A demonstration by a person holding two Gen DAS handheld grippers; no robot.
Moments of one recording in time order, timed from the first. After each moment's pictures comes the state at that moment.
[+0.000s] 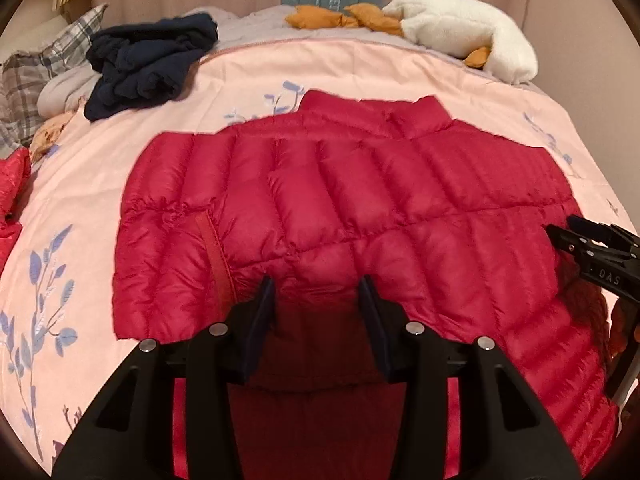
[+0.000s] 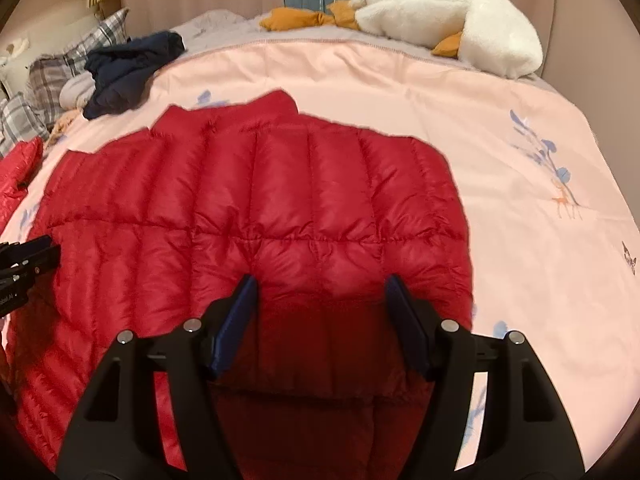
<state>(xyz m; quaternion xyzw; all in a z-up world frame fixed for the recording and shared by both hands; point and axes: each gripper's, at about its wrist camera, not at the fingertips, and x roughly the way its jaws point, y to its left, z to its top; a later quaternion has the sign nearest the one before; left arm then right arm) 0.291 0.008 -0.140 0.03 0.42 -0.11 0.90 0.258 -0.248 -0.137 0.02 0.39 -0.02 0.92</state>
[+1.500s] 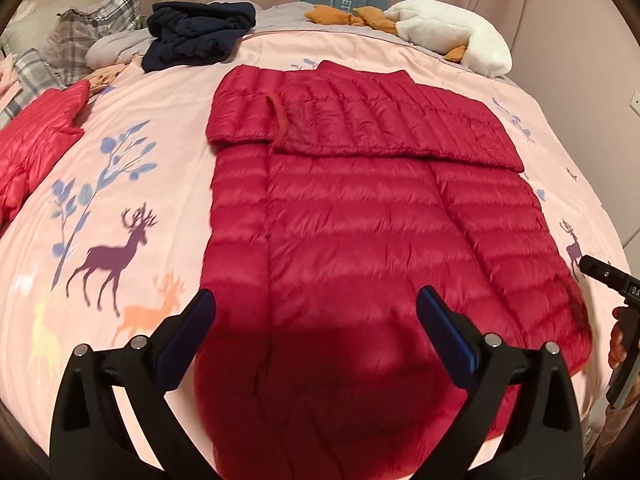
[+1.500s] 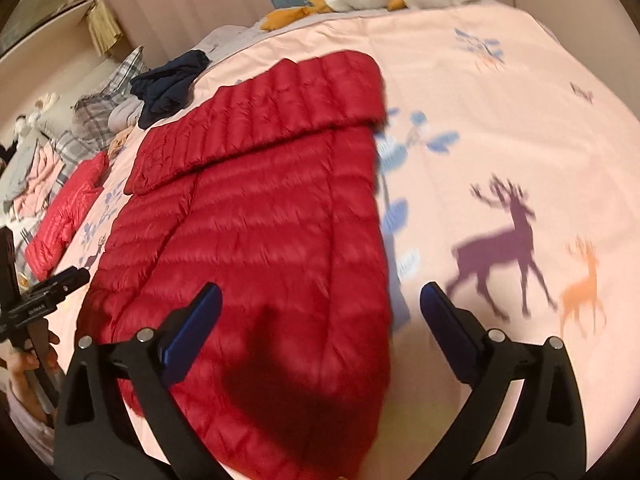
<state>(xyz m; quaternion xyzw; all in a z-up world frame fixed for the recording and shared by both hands) 0.099 0.051 -0.127 -0.01 0.44 -0.10 0.89 0.025 -0.286 -0.140 0.17 0.42 0.03 0.89</state>
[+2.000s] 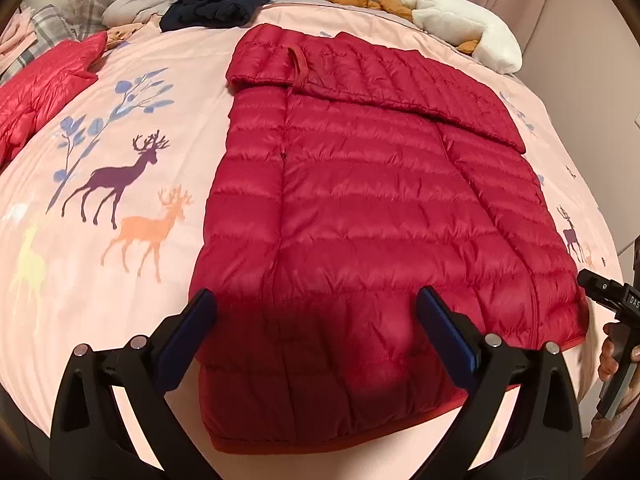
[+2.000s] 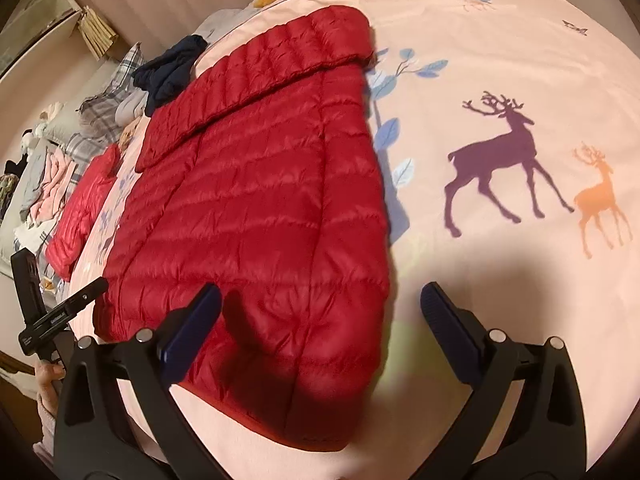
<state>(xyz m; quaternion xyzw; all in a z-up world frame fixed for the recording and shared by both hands) 0.063 0.066 -0.155 -0.05 0.47 -0.09 0.88 0.000 -0.284 -0.168 0.21 0.46 0.06 0.86</state>
